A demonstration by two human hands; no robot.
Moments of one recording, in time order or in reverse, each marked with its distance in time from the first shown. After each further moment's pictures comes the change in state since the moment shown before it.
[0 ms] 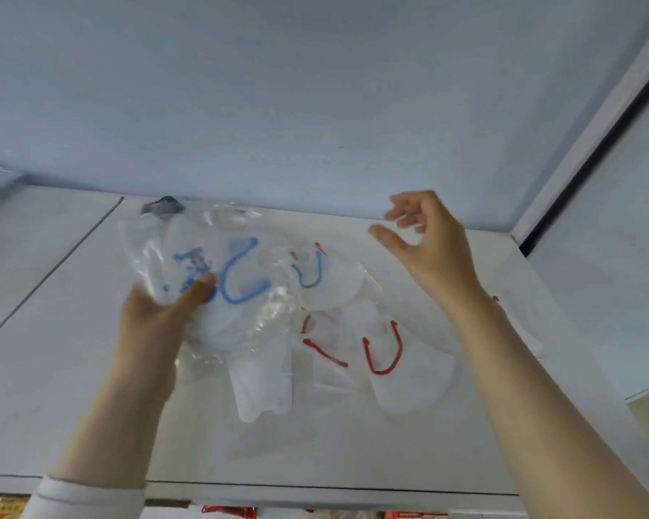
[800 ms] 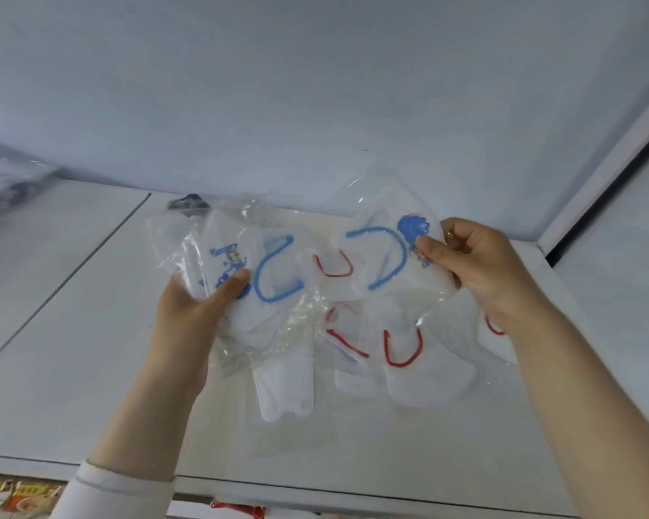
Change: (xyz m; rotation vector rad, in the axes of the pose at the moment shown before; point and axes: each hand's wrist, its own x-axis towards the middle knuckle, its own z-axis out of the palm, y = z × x) left_hand 0.003 0.000 -0.001 -0.056 -0.067 -0.028; right_hand -0.005 -0.008 -0.021 0.434 -0.235 0.322
